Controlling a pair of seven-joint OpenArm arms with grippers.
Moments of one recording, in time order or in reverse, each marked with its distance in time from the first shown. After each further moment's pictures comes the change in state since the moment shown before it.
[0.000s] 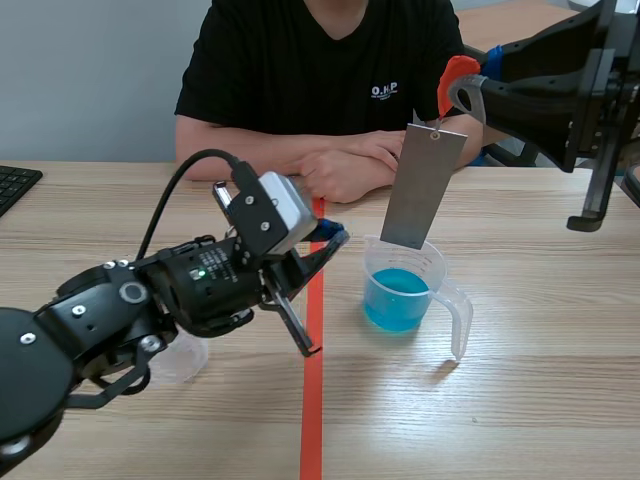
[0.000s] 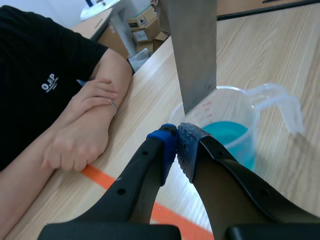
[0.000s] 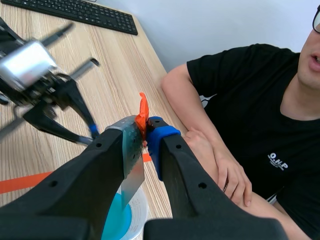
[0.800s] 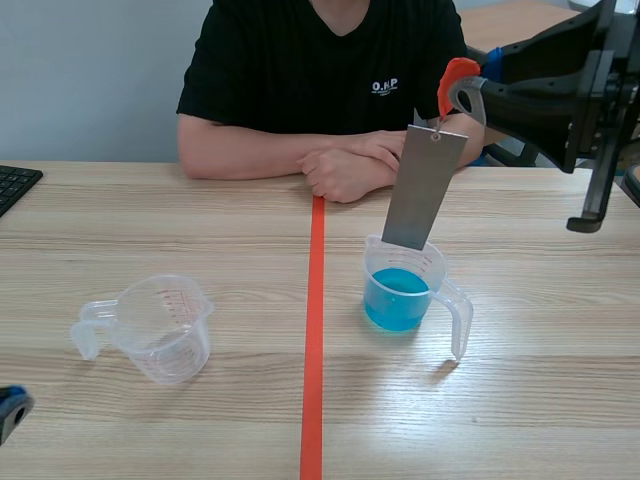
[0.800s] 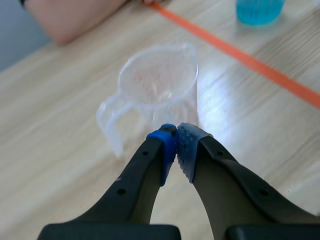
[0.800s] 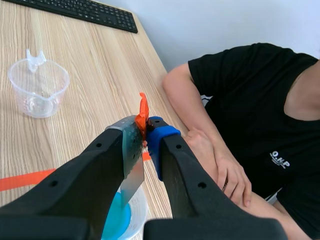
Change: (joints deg) left arm 63.3 -15.6 -42.2 25.5 -16.1 4.7 -4.7; right arm 0.0 0.0 0.0 0.0 -0.6 0.0 -0.3
